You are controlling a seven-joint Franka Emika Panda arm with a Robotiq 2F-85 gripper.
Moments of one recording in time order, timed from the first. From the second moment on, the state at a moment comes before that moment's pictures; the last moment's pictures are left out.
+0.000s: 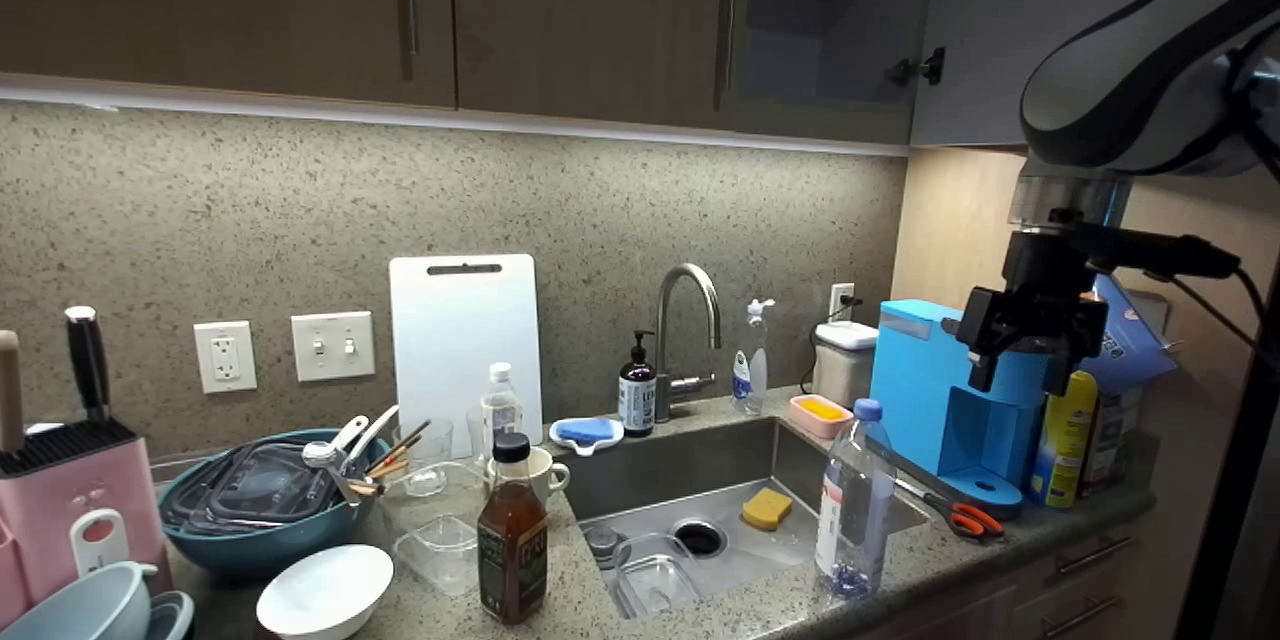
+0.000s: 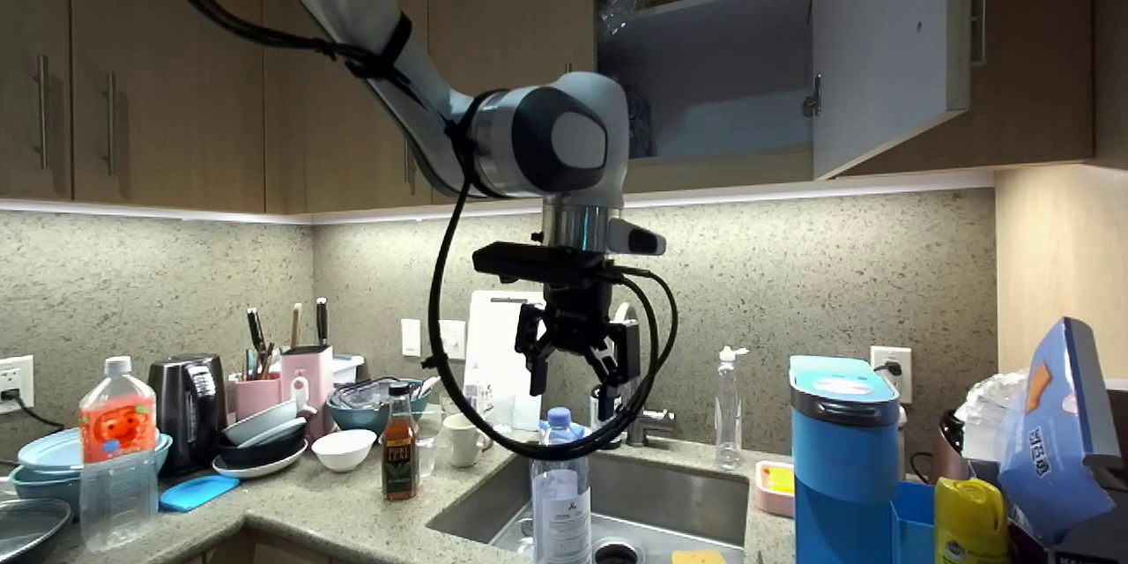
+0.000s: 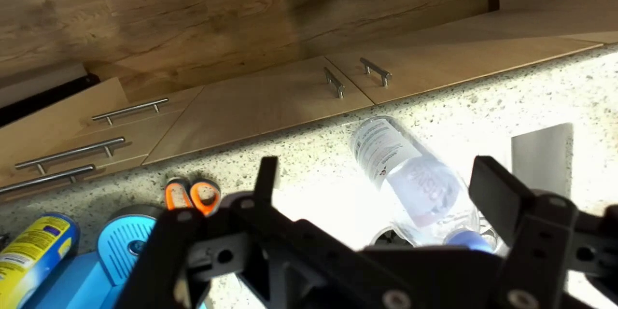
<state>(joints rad) -0.10 -0.15 -0.14 -2.34 0.09 2.19 -0.03</state>
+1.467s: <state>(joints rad) -0.06 0.15 -0.06 -2.12 0.07 2.23 0.02</state>
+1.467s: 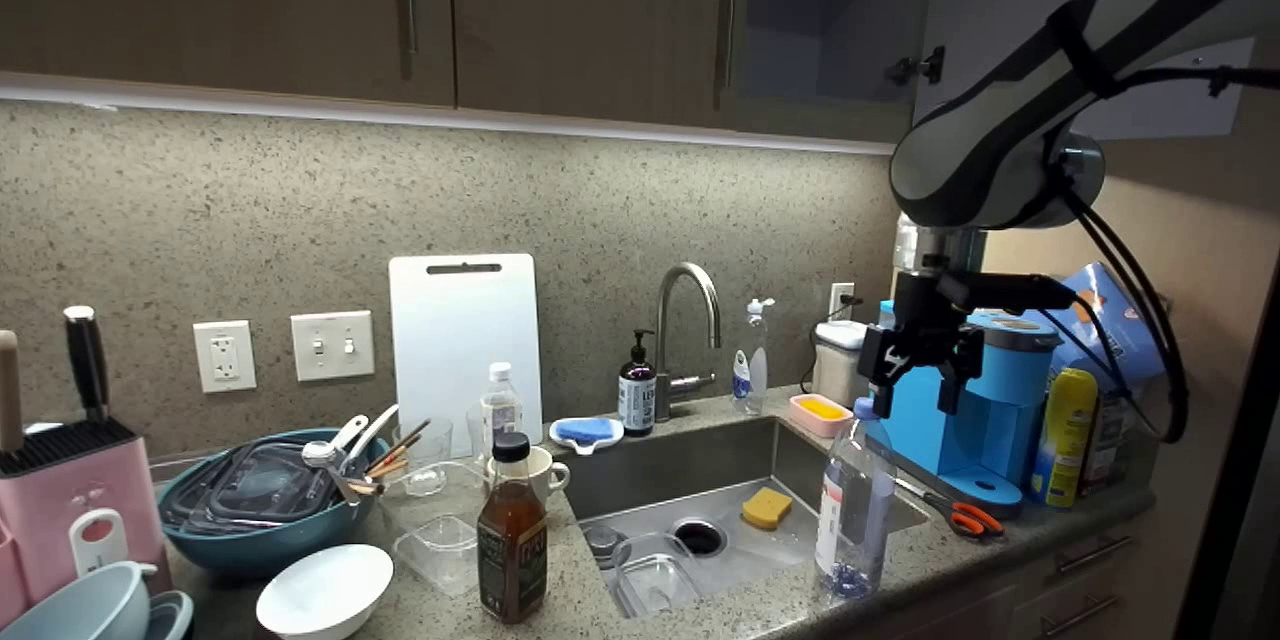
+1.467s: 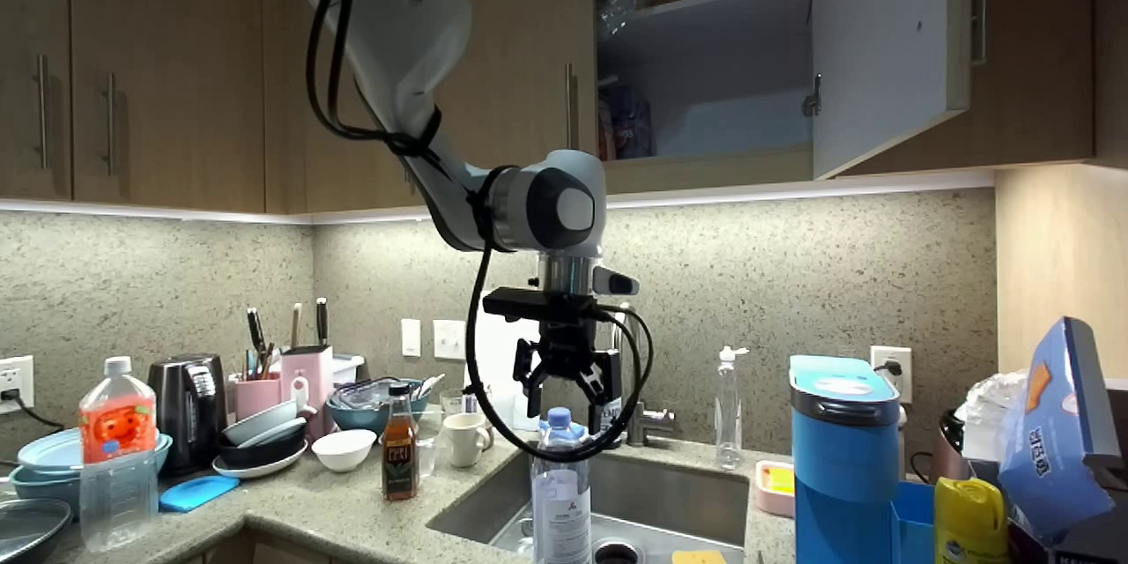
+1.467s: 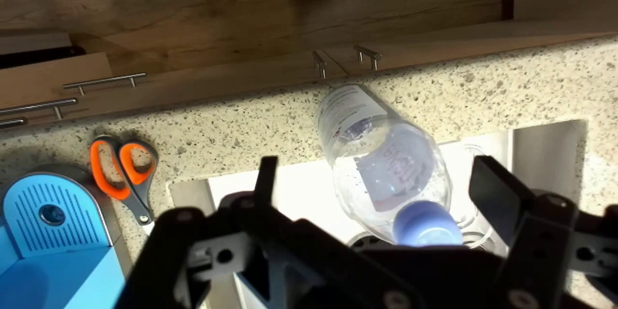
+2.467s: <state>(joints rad) -0.03 0.26 0.00 -2.02 0.07 2.23 0.00</state>
